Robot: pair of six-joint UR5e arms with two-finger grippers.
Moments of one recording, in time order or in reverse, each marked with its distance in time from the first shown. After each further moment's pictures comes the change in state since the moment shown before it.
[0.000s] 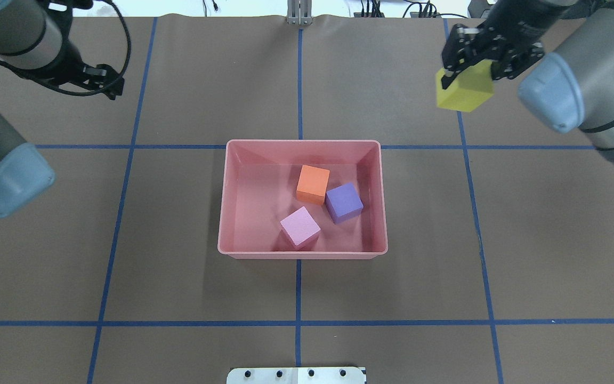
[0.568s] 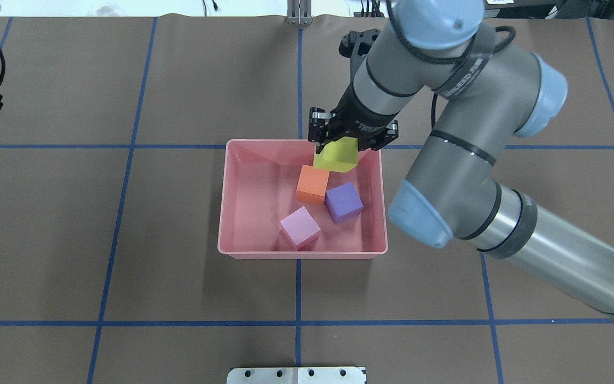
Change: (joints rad) left arm -0.232 0.252 0.127 -0.182 -0.161 0.405; right arm -0.343 0.099 -0.051 0.260 -0.289 0.369
